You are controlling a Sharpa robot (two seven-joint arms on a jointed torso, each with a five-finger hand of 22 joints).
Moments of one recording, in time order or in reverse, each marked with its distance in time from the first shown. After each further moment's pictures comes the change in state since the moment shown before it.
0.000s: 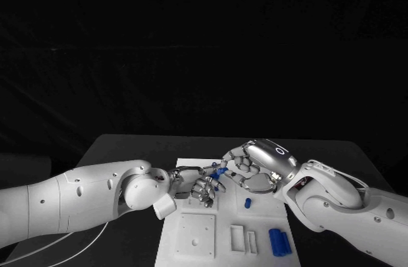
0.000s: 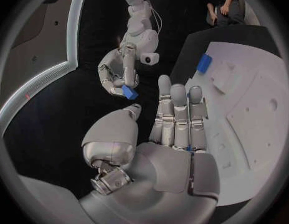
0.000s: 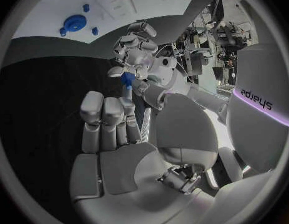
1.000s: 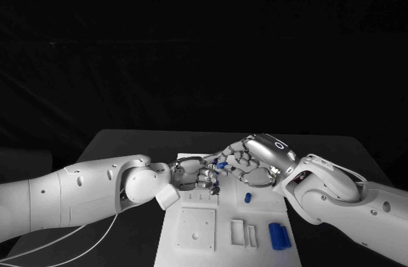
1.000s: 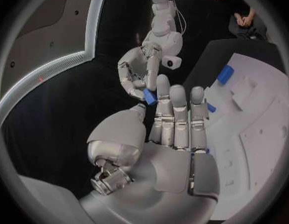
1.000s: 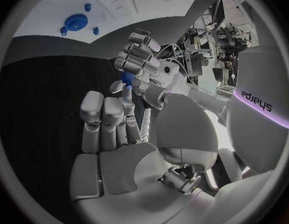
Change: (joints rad) left arm 0.000 0.000 0.000 0.004 0.153 0.057 0.078; left_hand 0.150 0.107 -0.124 -0.002 0.000 0.045 -0.027 0.035 0.153 0.025 -0.025 -0.004 0.065 -0.004 -0.012 0.035 -0.018 -0.024 -0.011 0.004 0.027 0.000; right arm 0.000 0.013 0.000 -0.020 -0.009 0.000 0.006; right_hand 0.000 0.000 -0.003 -0.003 0.000 -0.001 0.001 -0.001 0.001 0.000 0.000 0.000 0.000 0.000 -0.004 0.000 0.001 0.000 0.000 0.000 0.000 0.000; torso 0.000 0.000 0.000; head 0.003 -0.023
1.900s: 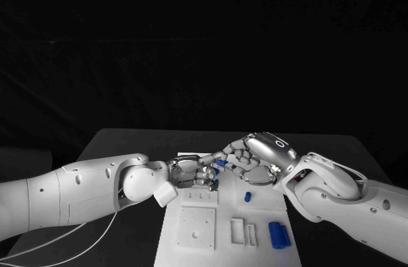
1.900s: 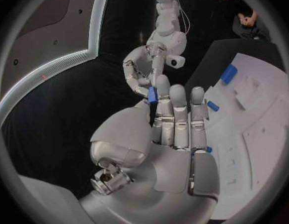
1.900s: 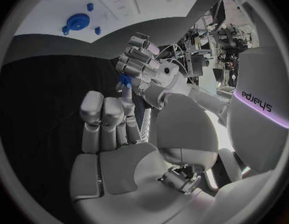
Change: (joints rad) left arm -0.001 -0.005 -0.001 -0.015 0.017 0.022 0.022; left_hand 0.201 -0.008 -0.082 -0.024 0.098 0.000 0.000 -0.041 0.075 -0.007 0.000 -0.011 0.033 -0.016 -0.001 0.004 -0.020 0.000 -0.022 0.003 0.004 -0.011; right arm 0.001 0.000 0.001 -0.007 -0.001 -0.001 0.003; right_hand 0.000 0.000 0.000 0.000 0.000 0.000 0.000 0.002 0.000 0.000 0.000 0.000 0.001 0.000 0.000 0.000 0.001 0.000 0.002 0.002 0.000 0.000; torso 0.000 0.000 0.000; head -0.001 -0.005
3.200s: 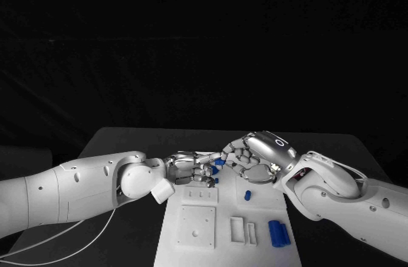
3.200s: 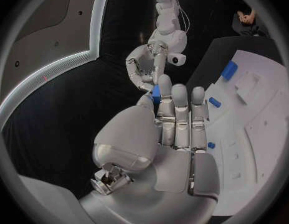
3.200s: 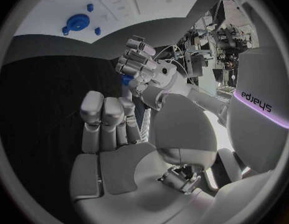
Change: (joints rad) left arm 0.000 -0.004 0.001 -0.024 -0.017 0.022 0.018; left_hand 0.296 -0.090 -0.020 -0.044 0.077 0.020 0.013 -0.083 0.048 -0.014 0.005 -0.012 0.026 -0.020 0.015 0.008 -0.030 -0.015 -0.027 0.013 -0.004 -0.044; right arm 0.000 0.001 -0.001 -0.004 0.000 0.002 0.004; right_hand 0.000 0.000 -0.003 -0.003 0.000 0.002 0.002 0.003 0.000 0.002 0.001 -0.001 0.000 0.001 0.002 0.000 0.001 0.001 -0.004 -0.003 0.000 0.000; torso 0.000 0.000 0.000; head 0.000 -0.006
